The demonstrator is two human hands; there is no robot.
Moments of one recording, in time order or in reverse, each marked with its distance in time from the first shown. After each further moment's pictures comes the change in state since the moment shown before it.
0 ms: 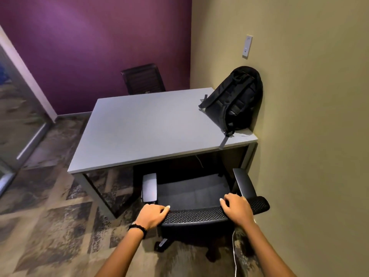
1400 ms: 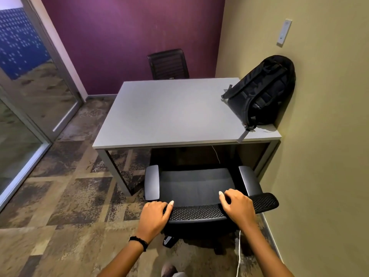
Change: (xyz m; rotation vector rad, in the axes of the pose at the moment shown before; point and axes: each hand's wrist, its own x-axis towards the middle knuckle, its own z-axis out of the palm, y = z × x) left_hand -0.077 0.014 0.033 -0.079 0.447 -0.102; right_hand -0.024 -0.023 0.012 0.031 0.244 -0.237
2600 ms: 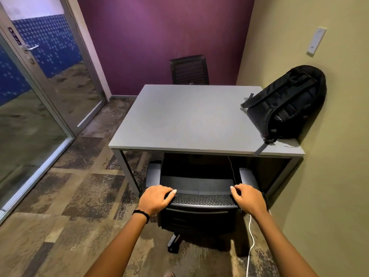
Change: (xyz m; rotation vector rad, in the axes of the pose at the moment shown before) left_hand 0.073 -0.032 -0.017 0.036 0.002 0.080; right_hand 0.093 0.032 0.010 -0.024 -0.281 -0.014
